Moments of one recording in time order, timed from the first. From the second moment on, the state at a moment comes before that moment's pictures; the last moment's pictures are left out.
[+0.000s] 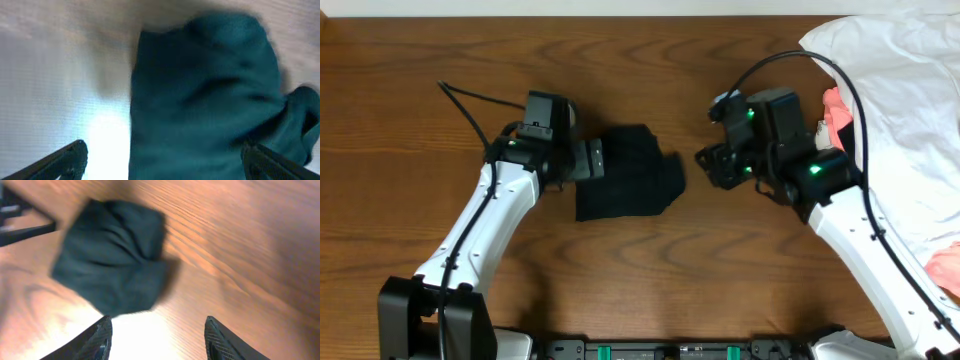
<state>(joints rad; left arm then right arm) -0.21 1.54 1.09 -0.74 0.10 -0.36 0.38 1.39 1.16 -0.69 -0.20 0.02</state>
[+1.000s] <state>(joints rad) -0.19 1.87 1.08 -0.53 0.34 -0.22 0.33 1.45 1.16 -0.75 -0.16 0.01</state>
